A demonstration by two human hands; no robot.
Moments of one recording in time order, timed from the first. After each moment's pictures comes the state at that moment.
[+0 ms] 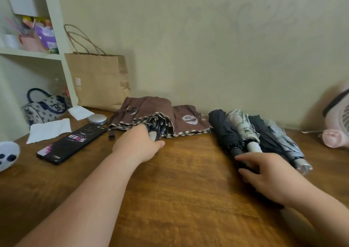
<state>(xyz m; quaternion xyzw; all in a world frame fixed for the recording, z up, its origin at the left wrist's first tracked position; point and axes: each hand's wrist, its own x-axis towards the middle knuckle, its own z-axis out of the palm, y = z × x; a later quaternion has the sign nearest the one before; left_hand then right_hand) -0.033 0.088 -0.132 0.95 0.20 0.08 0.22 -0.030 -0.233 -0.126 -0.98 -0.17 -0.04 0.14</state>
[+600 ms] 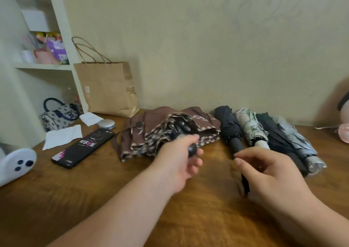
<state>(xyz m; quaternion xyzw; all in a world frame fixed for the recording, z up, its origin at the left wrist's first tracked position) -0.067 -0.002 -0.120 0.55 0.20 -0.04 0.81 -0.062 -0.203 -0.138 -0.85 -0.17 -0.15 0.47</state>
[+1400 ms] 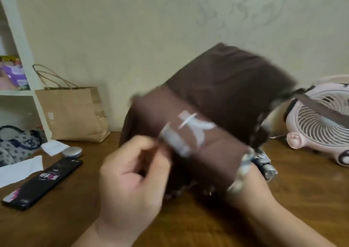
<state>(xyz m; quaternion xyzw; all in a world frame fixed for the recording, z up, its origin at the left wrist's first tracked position) -0.129 -0.010 -0.079 0.68 -0.22 0.48 0.51 -0.057 -0.216 -0.119 -0.91 -0.04 -0.16 0.38</state>
